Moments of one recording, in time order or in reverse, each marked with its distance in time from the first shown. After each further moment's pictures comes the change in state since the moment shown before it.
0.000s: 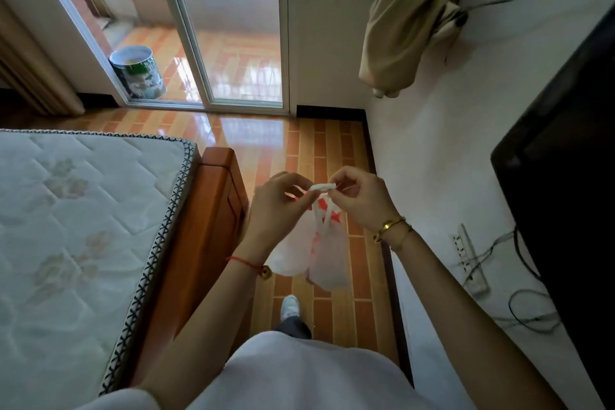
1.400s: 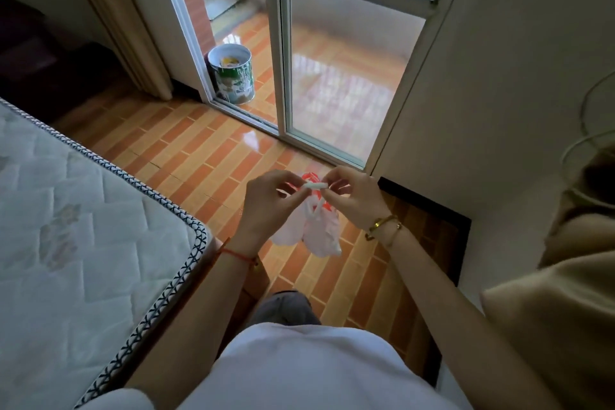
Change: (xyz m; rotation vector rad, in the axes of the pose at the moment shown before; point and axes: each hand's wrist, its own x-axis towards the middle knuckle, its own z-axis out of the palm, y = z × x) left_hand 0.599 -0.224 -0.041 0.087 0.346 -0.294; right_hand 0.717 0.054 0.109 0.047 -0.423 -0.323
